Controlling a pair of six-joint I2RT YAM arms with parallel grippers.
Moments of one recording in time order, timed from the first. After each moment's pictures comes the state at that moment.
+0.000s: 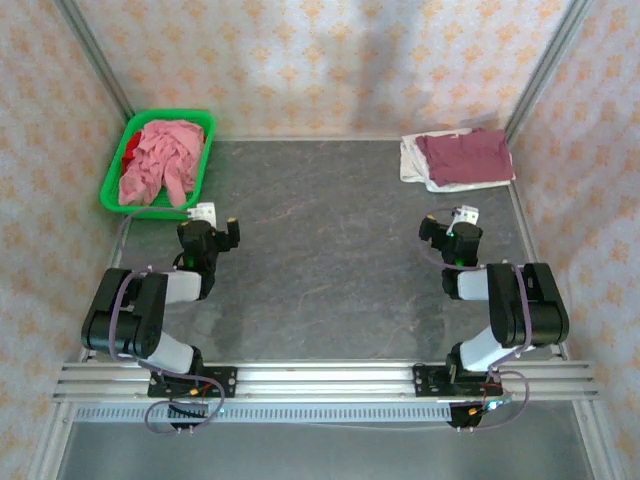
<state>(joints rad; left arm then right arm) -0.04 1.50 0.41 0.67 -0.24 -0.05 -0.01 1.54 0.38 0.77 0.12 0.18</state>
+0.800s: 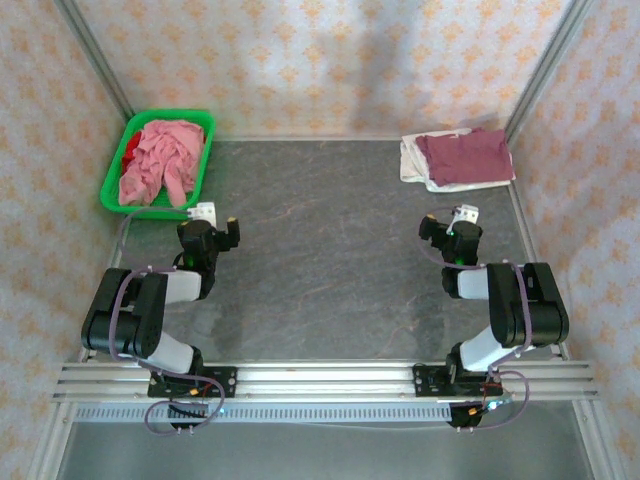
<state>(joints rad) -0.04 1.50 0.41 0.66 -0.24 -0.05 -0.01 1.54 0.39 0.75 0.12 0.18</state>
